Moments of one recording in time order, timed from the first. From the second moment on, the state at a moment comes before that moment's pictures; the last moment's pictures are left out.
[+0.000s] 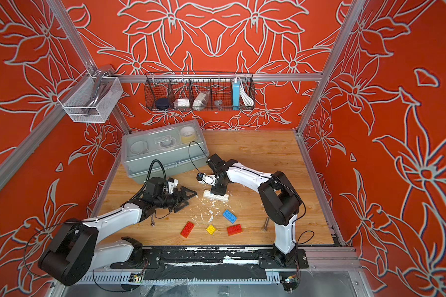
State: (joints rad) left arm -0.32 1.22 0.40 0.10 0.65 -1.03; right arm 0.74 1.84 1.35 -0.75 -0.11 -0.61
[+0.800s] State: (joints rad) left arm -0.44 1.17 0.46 -0.08 0.64 -1.02; right arm 0.81 1.35 0.82 -0.74 -0.07 0.16
